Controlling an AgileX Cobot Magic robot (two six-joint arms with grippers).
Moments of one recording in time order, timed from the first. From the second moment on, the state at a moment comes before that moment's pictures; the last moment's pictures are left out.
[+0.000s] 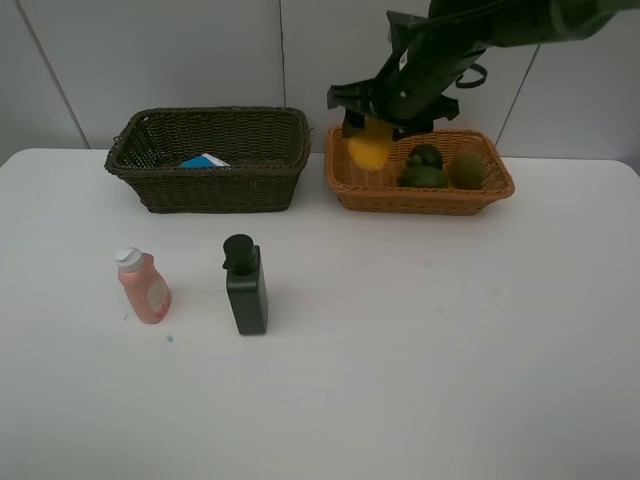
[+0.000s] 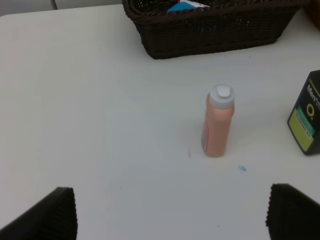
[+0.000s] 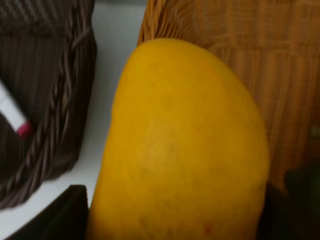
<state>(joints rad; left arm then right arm) -0.01 -0.01 -0.50 -0.06 1.06 0.12 0.42 2.00 -1.56 -0.13 0.53 0.40</state>
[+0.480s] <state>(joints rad) -0.01 -0.01 -0.50 -0.06 1.06 0.12 0.36 2.08 -1.56 -0.15 0.36 0.40</state>
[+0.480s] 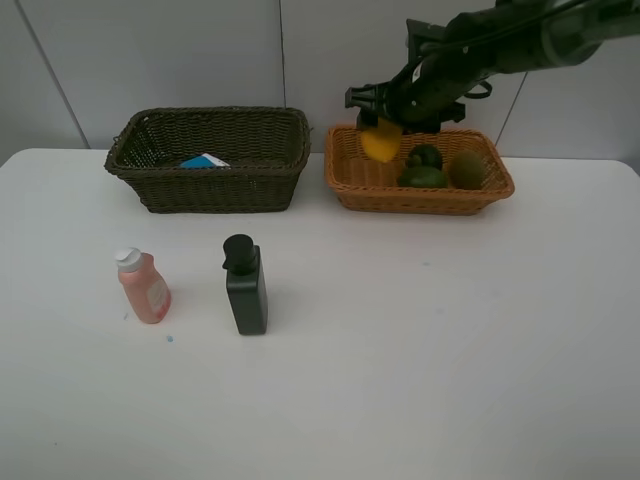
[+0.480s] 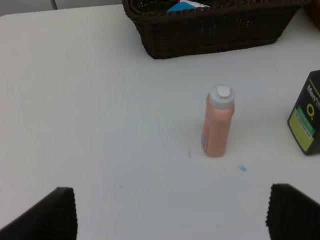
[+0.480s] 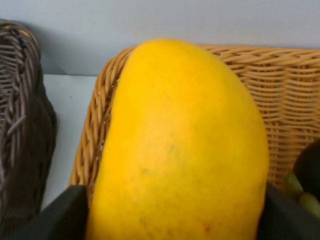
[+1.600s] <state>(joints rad) -0.01 -0.01 -0.50 -0.06 1.06 0.12 0.36 2.11 -1.56 -0.20 0.31 0.40</state>
